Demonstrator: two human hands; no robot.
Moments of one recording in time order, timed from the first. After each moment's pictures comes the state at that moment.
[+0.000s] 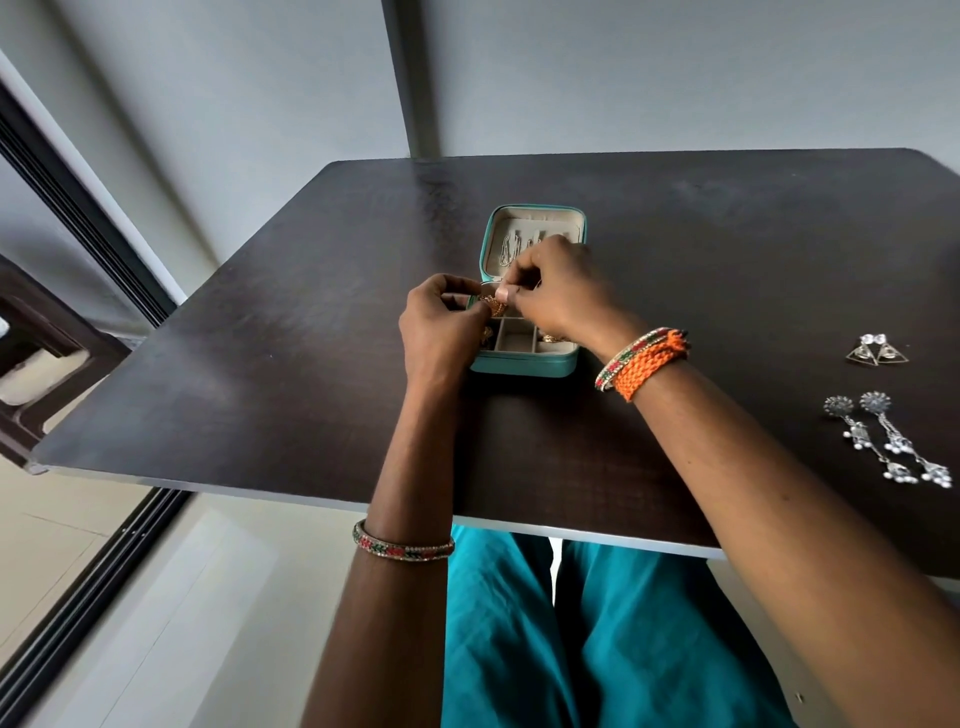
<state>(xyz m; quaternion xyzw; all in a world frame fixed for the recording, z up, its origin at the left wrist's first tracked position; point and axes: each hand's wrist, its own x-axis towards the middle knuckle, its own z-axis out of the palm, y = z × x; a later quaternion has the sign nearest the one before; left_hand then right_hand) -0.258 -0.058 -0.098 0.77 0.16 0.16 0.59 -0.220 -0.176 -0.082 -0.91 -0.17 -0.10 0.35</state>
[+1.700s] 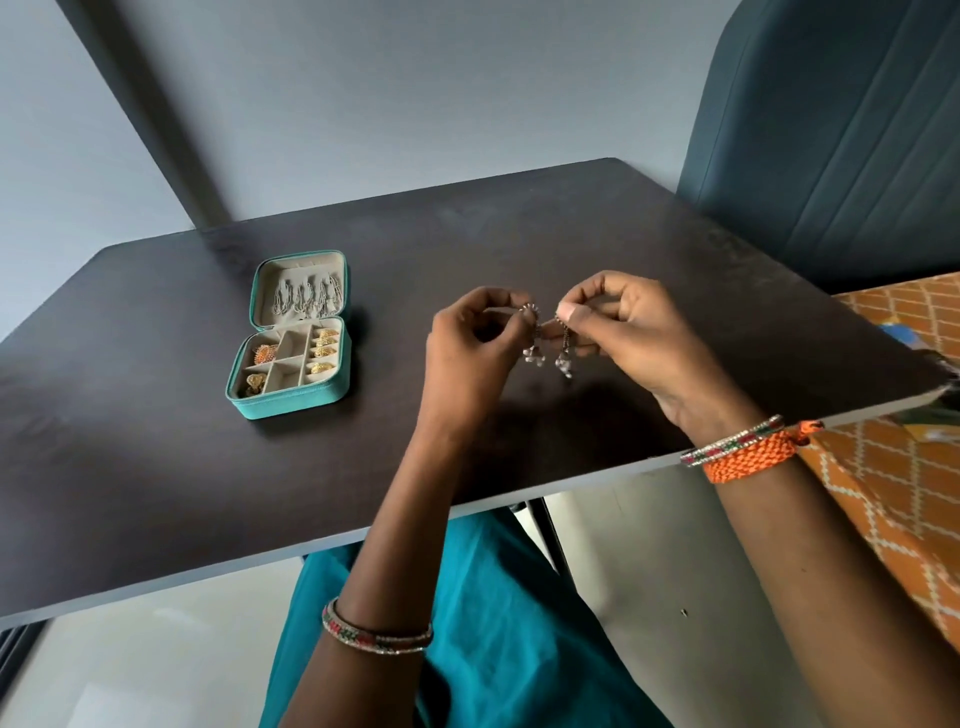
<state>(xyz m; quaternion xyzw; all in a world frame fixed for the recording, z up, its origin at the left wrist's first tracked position) -0.317 -0.245 -0.091 0.73 -0.16 0.05 0.66 -0.347 -0.393 -0.083 -0.76 0.01 -0.15 0.64</state>
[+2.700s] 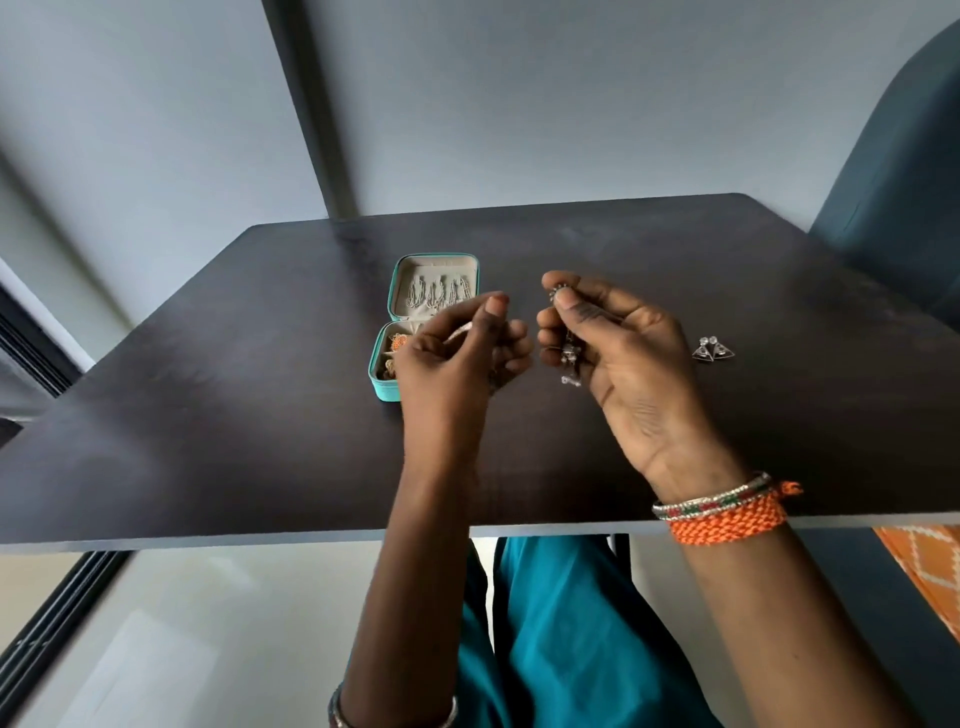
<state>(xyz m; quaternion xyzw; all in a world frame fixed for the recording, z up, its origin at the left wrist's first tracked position) -0.347 -0.151 -0.055 0.52 0.00 0.10 0.85 -0.345 -0.266 -0.053 -0.55 -0.03 -0.09 0.83</state>
